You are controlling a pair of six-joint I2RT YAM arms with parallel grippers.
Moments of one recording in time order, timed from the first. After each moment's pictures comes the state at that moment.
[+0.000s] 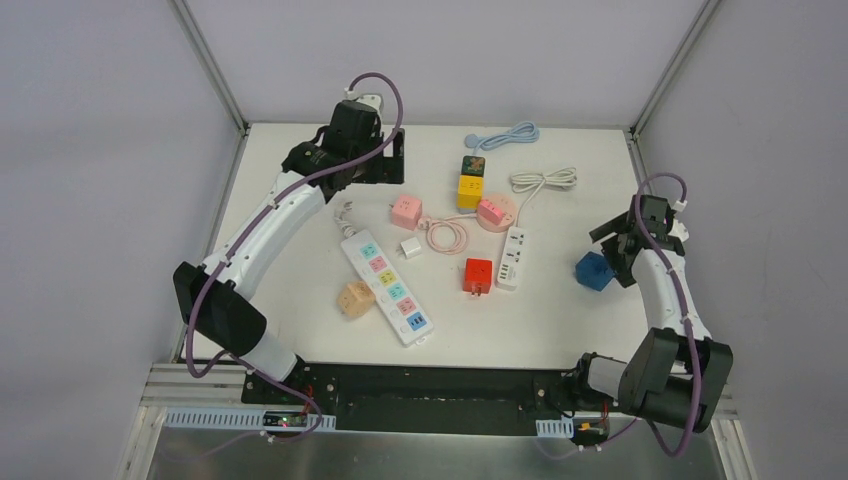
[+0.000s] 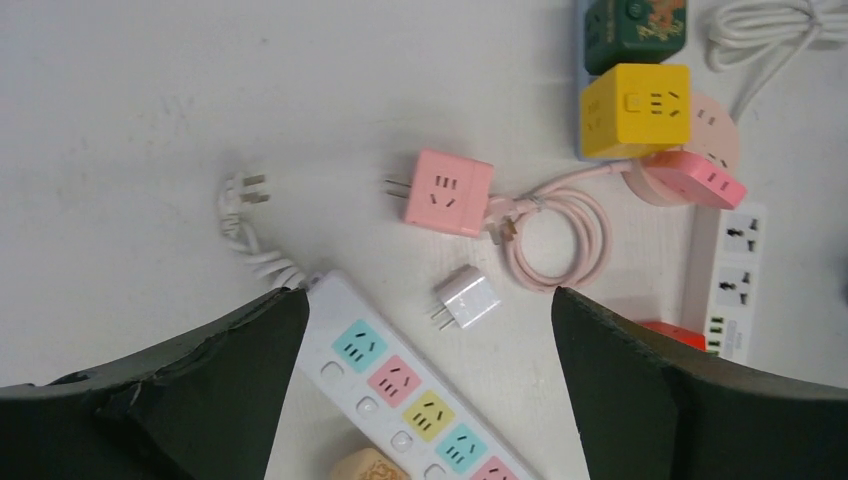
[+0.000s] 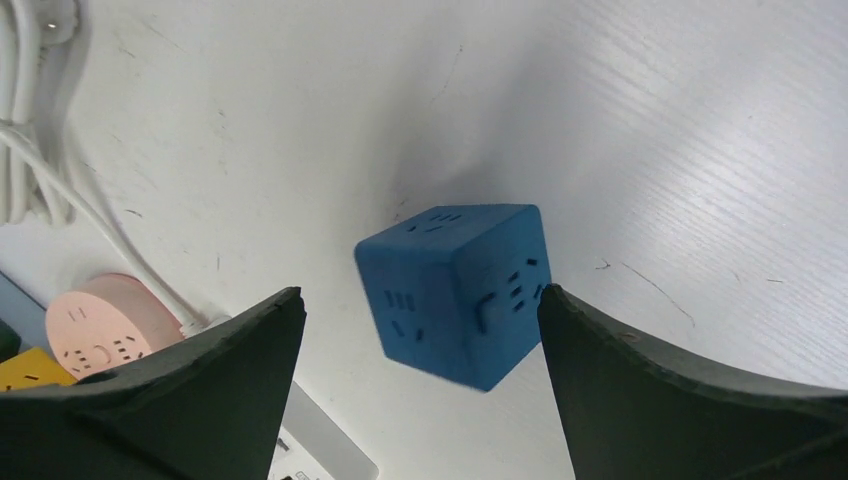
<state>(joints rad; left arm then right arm) -0.50 1.57 1.61 -0.72 -0.17 -0.31 -0.22 1.23 0.84 -0.64 0.18 0.81</state>
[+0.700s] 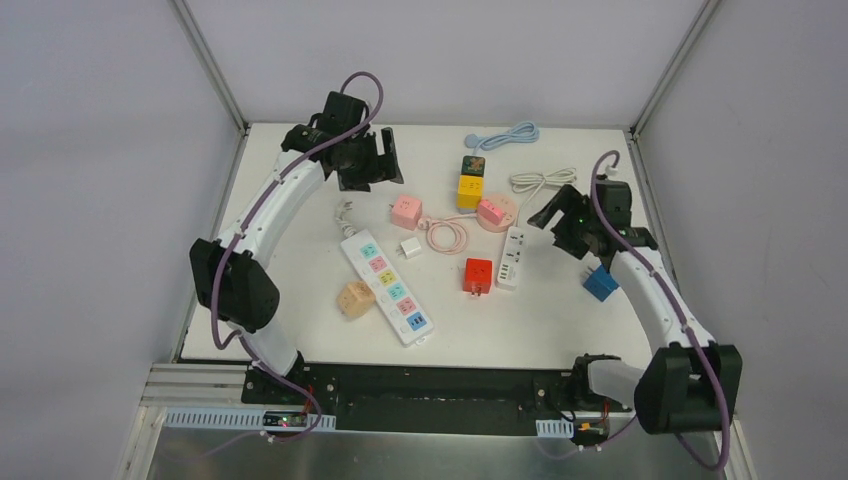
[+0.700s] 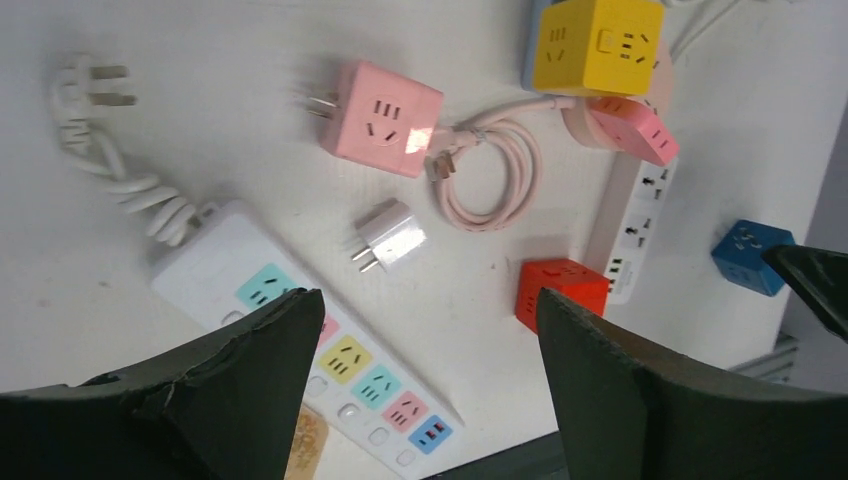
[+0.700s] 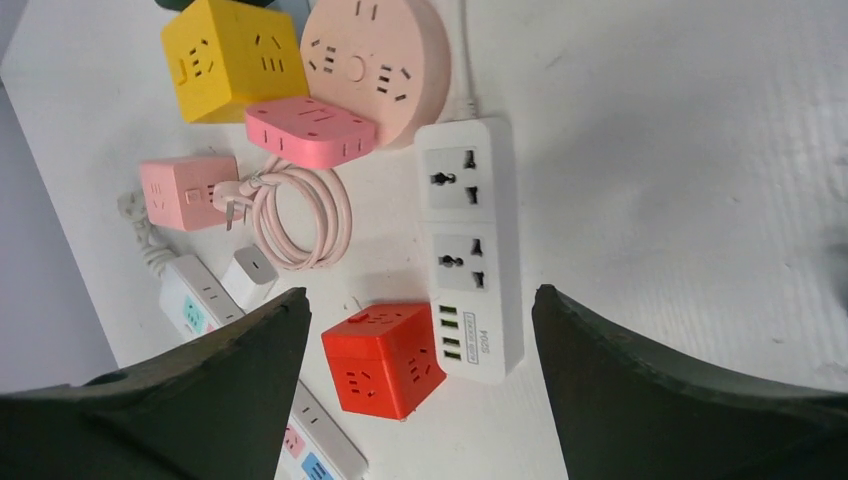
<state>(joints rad) -0.37 1.68 1.71 -0.89 0.10 -0.49 0.06 1.15 0.86 -0.49 -0.18 0.70</state>
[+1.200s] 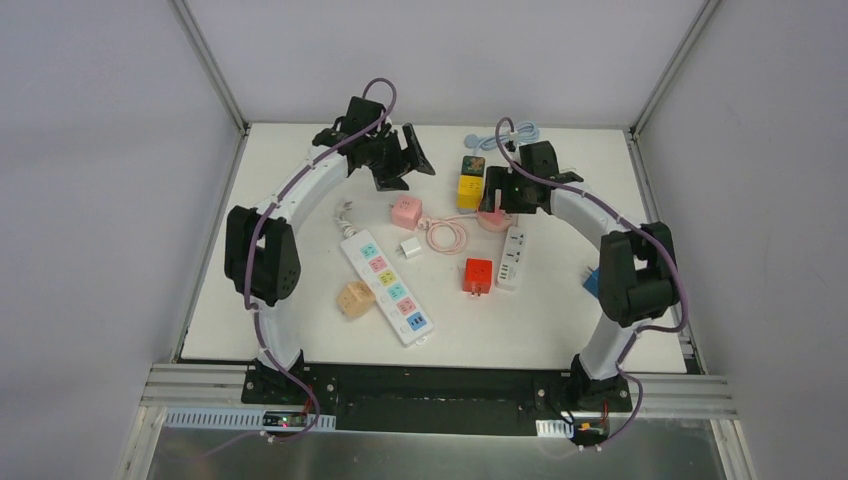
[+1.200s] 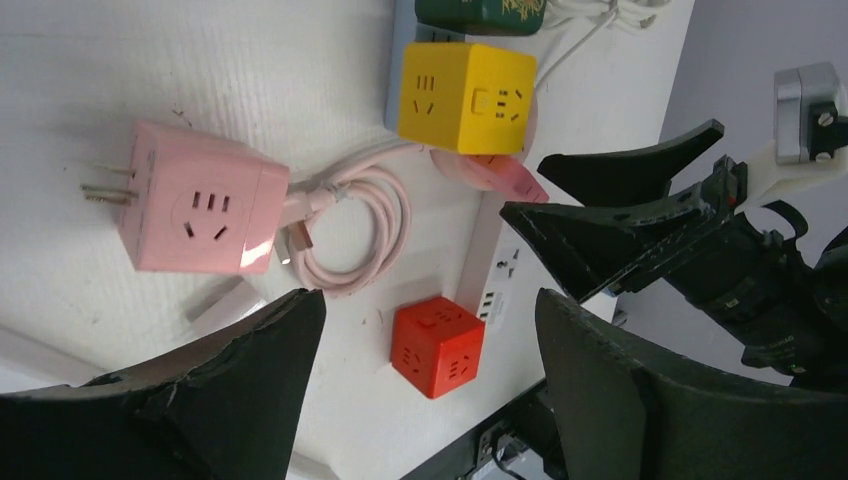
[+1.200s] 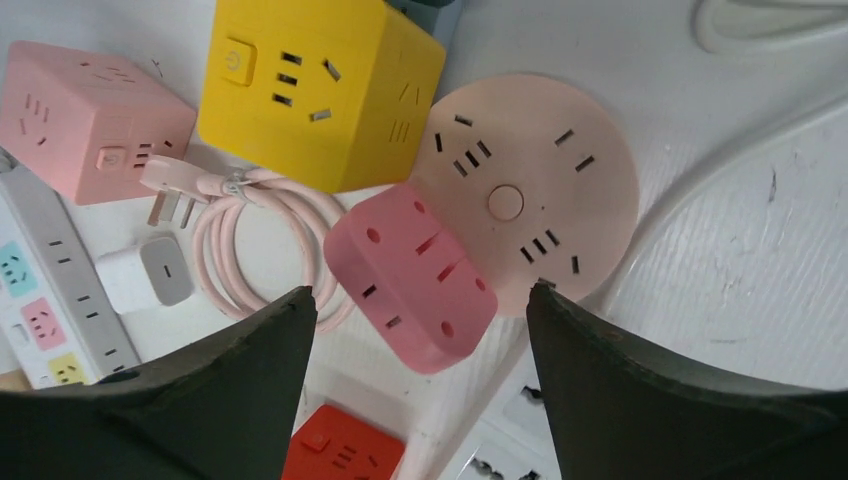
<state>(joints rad) -0.37 1.88 1.71 -0.62 0.38 -0.71 0.31 1.76 1.26 -0.39 -0.20 0.28</state>
